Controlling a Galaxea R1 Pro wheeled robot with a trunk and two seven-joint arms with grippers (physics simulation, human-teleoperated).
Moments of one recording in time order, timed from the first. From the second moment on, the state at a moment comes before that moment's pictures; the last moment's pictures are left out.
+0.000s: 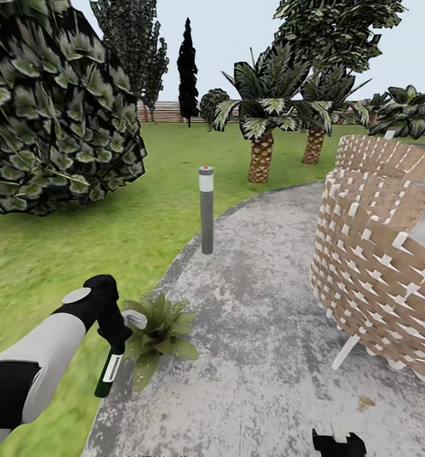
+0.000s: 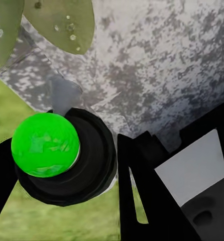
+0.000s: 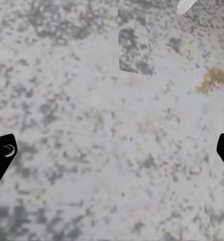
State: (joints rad) left arm -1.04 0.14 -0.11 -0.47 -1.26 0.92 -1.56; right arm -0.46 -0.12 -0.01 -0.03 0.03 -0.36 -0.15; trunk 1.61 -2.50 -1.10
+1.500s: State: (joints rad) left arm -1.04 0.14 -0.11 -0.47 -1.26 0.93 -1.56; right arm -0.46 -0.12 -0.01 -0.03 0.03 -0.36 -0.15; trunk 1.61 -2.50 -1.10
